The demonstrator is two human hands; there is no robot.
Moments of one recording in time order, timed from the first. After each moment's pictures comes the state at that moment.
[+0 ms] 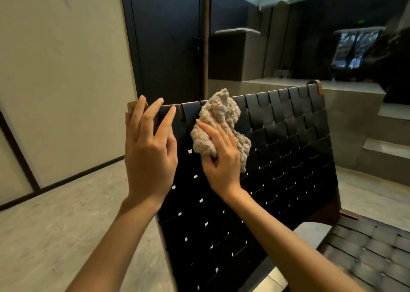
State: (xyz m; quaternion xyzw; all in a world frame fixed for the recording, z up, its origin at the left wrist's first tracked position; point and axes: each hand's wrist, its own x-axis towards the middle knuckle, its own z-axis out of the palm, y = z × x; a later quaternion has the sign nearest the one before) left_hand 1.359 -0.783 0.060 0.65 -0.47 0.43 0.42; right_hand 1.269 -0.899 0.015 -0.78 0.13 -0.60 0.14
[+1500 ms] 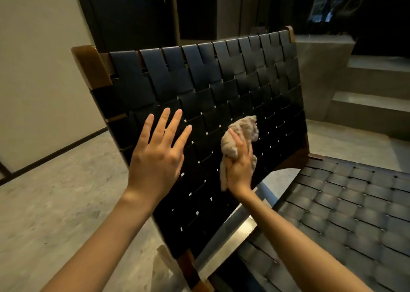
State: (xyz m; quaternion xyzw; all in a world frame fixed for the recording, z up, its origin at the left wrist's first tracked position) left_hand 1.323 -0.771 -0.017 0.66 -0.62 0.42 0.07; right_hand 1.185 -0.917 -0.132 -0.69 0.41 -0.55 0.23
